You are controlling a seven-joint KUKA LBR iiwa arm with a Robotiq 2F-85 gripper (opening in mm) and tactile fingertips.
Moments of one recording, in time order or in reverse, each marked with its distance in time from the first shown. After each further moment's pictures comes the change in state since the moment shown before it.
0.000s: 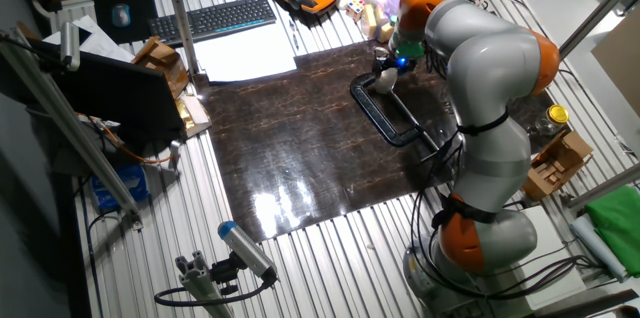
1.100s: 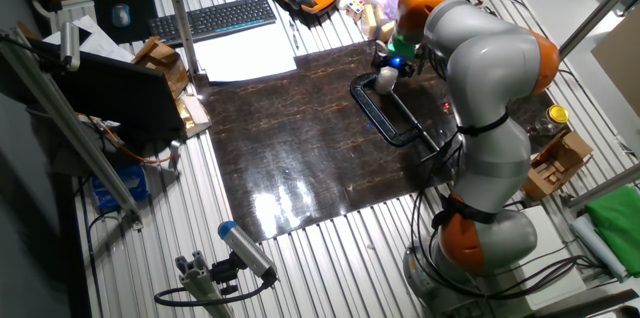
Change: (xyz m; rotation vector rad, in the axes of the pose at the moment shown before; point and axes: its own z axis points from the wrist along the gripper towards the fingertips) arm -0.001 0.000 0.000 0.000 -0.018 0.378
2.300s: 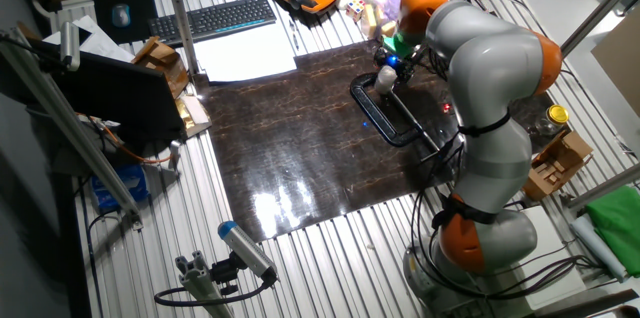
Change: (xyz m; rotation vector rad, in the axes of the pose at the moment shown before) arm 0.000 0.000 0.001 -0.013 -0.004 0.420
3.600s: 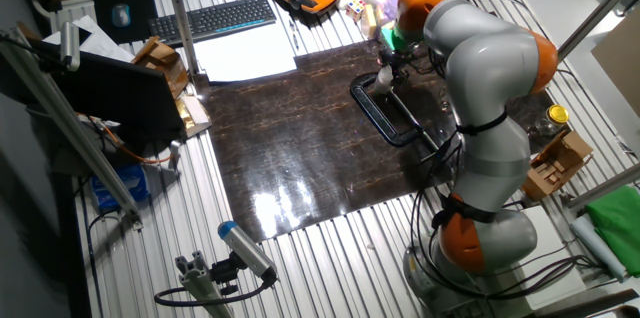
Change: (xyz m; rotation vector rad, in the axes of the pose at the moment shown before) arm -0.001 -0.001 0.001 0.038 0.006 0.434
